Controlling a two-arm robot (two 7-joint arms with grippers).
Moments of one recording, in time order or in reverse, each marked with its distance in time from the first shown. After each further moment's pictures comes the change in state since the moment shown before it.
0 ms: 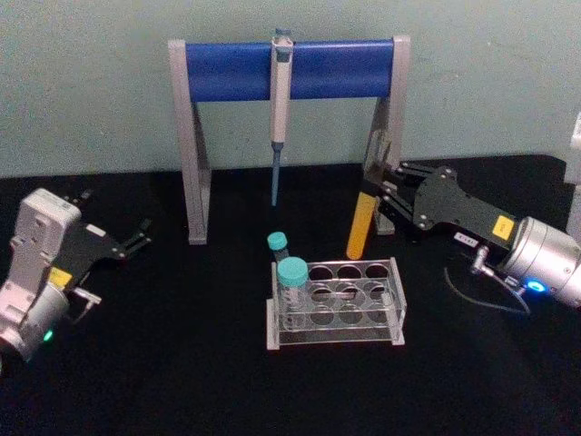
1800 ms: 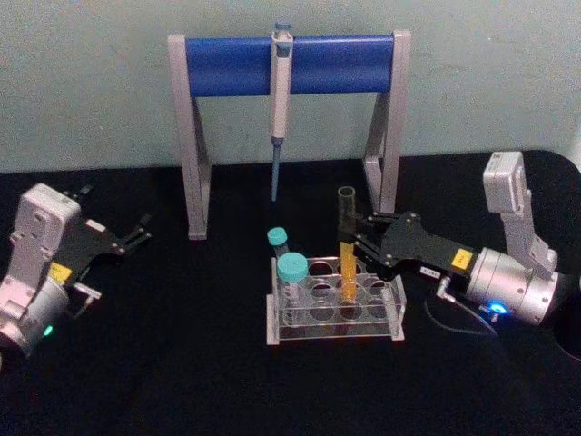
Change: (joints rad) left arm 0.000 0.000 0.000 0.000 0.000 0.000 0.000; right arm 0.061 -0.069 -0.083 0.190 -0.134 0.051 -0.023
